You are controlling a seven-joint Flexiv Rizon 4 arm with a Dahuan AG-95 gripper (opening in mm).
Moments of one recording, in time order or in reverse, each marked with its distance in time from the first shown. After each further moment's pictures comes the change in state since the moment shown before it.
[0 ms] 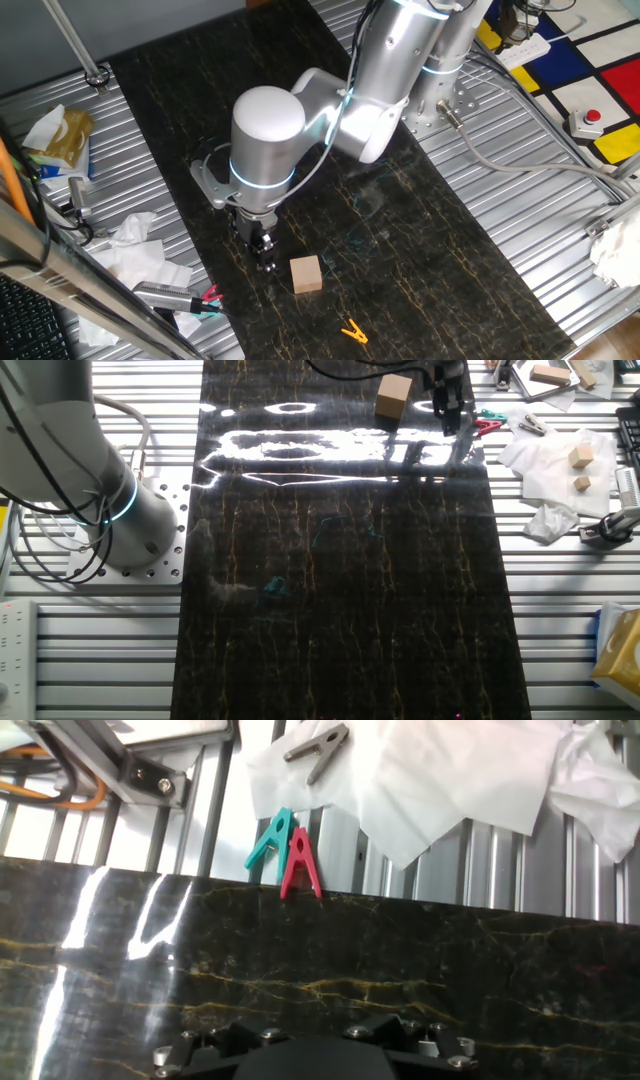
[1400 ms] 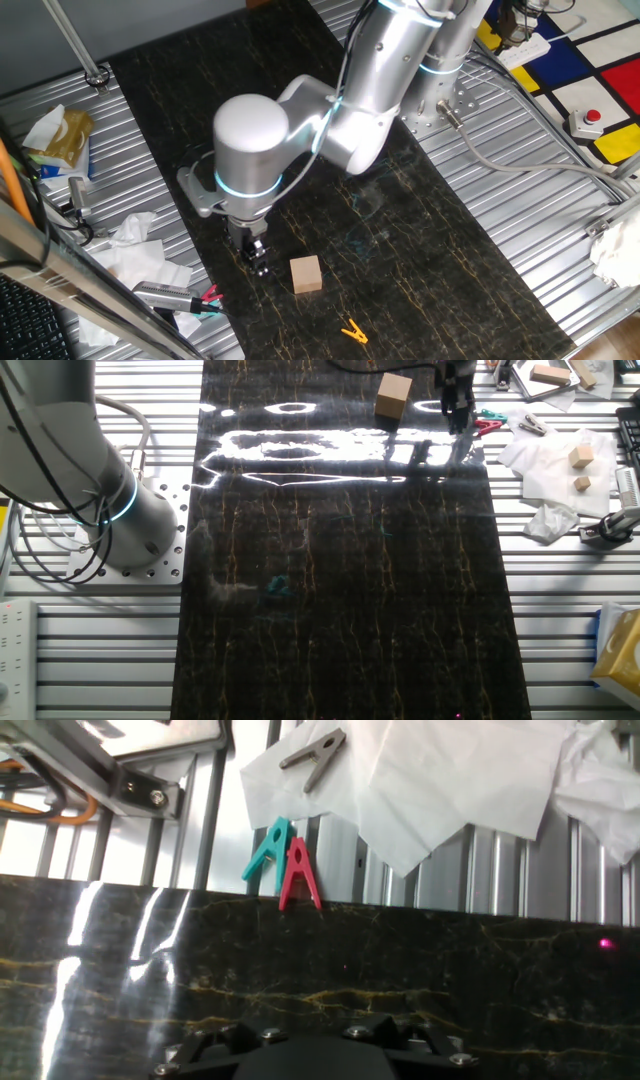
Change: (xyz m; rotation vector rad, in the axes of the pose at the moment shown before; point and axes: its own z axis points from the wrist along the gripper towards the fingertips) arm -0.015 0.003 0.002 -0.011 0.088 0.038
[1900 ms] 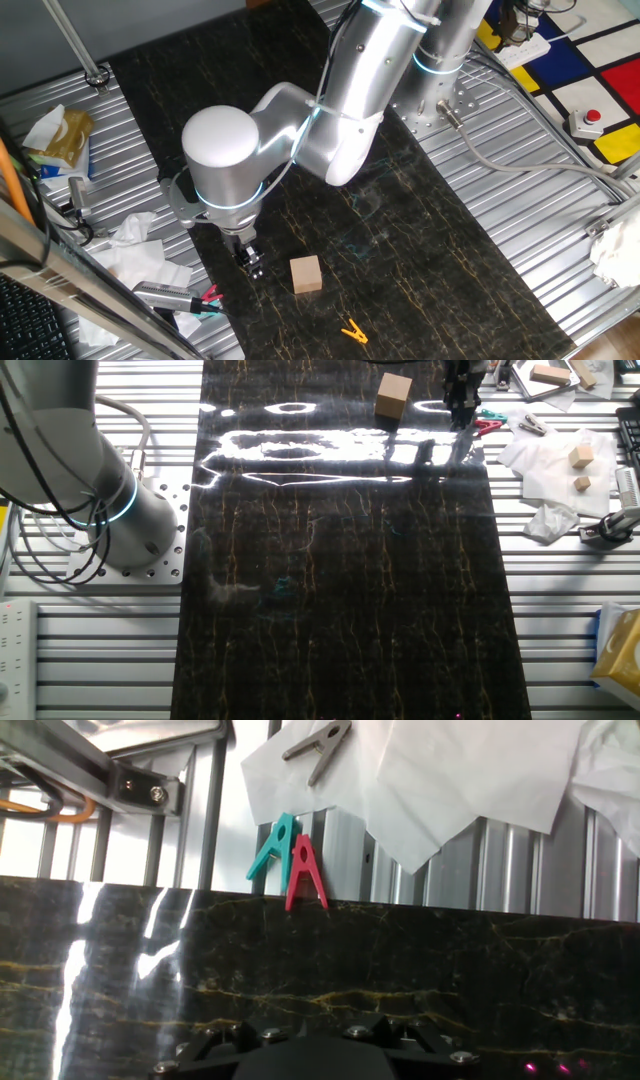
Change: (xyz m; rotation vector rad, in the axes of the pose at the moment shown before) arm -0.004 0.003 0.001 -0.002 0.040 0.008
